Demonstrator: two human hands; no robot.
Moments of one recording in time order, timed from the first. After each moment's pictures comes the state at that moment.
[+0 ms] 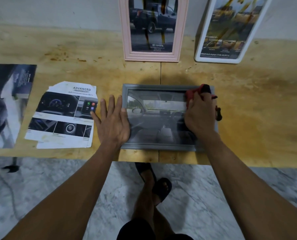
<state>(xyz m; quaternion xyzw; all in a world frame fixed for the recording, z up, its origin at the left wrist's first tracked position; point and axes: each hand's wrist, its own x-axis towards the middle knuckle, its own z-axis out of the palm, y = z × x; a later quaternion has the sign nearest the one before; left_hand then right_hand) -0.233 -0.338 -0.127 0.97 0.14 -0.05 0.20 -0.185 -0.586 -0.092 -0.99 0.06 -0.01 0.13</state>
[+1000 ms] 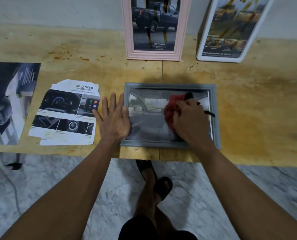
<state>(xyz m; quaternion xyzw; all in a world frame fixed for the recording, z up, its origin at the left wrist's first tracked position) -0.230 -0.334 -0.125 0.96 0.13 -0.09 0.21 -0.211 -0.562 -0.082 -0.99 0.01 0.05 0.15</state>
